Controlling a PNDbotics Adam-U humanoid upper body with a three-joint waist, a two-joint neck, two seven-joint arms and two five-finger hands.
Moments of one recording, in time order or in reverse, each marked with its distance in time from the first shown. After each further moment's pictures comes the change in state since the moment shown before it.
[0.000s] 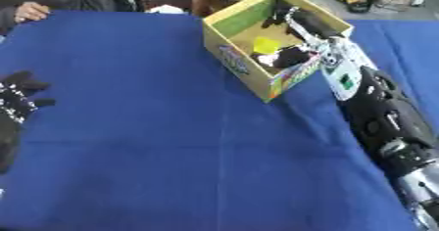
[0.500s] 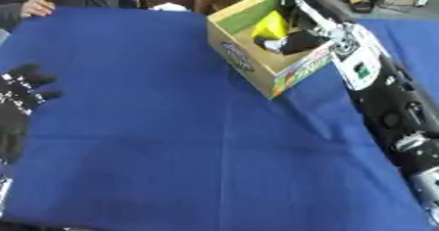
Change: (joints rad) left arm 0.002 0.000 0.002 0.002 0.000 -0.001 0.002; right arm 0.000 -0.008 0.005 -0.023 -0.137 0.009 0.038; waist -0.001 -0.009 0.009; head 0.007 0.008
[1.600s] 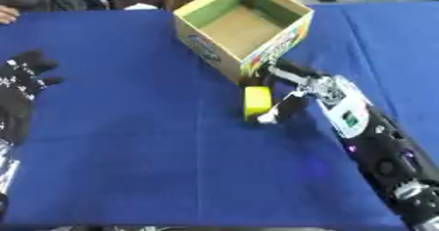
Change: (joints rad) left arm 0.070 0.054 0.047 0.005 -0.009 -0.007 0.047; right arm 0.189 0.079 0.187 -0.195 -0.194 -0.107 0.290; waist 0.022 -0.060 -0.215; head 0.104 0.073
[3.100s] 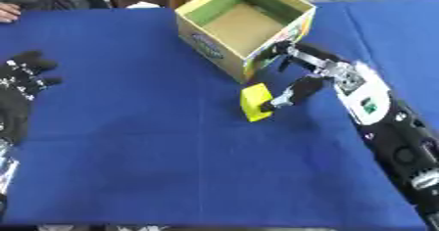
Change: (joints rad) left arm 0.000 0.000 0.000 0.002 0.000 0.000 0.000; right arm -0.014 -0.025 -0.049 0.050 -0.022 0.049 0.025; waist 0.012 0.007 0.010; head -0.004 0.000
